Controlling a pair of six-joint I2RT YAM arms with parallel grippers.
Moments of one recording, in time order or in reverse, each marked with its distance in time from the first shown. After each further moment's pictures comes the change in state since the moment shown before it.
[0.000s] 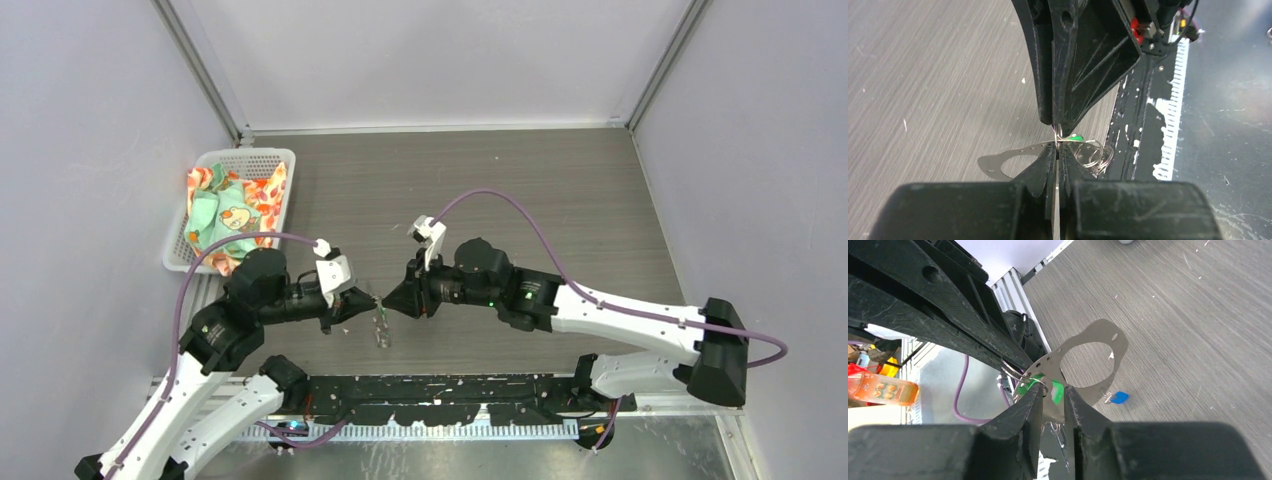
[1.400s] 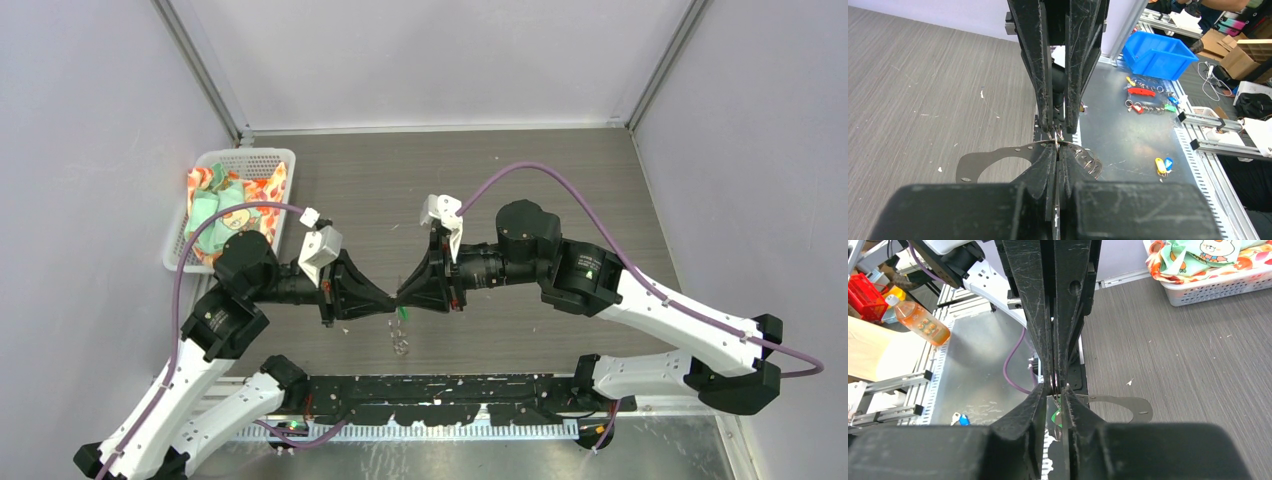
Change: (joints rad) left arm -0.003 0.092 0.079 0.388 0.381 -0.441; right arm -0.008 -0.098 0.403 -0.423 -0.286 -0.318
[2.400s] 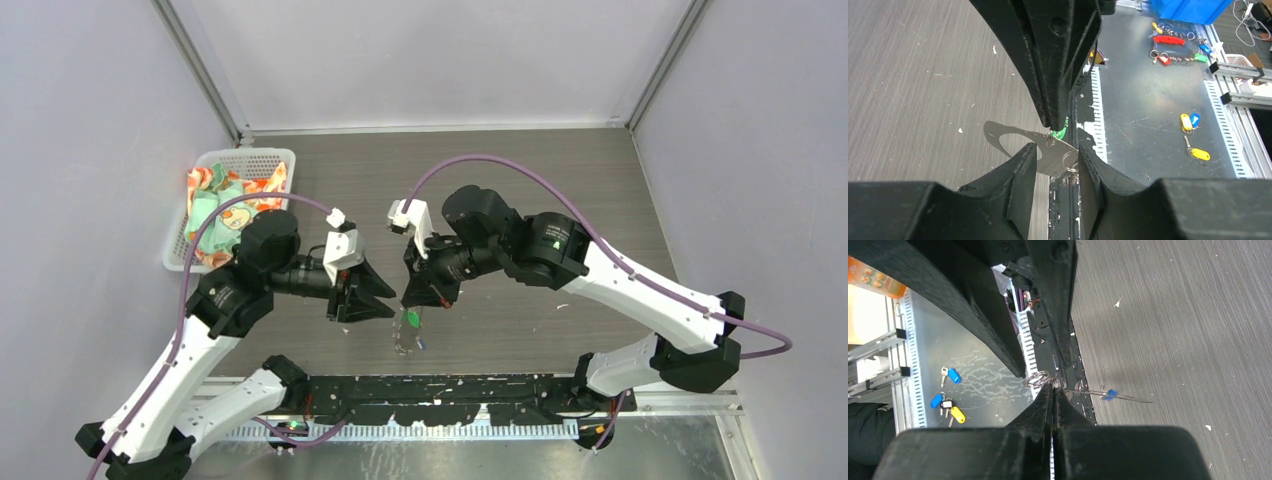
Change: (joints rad) left arm 0.000 0.129 0.146 -0.365 -0.029 0.358; right arm 0.000 0.218 0.288 -0.478 0.079 -0.050
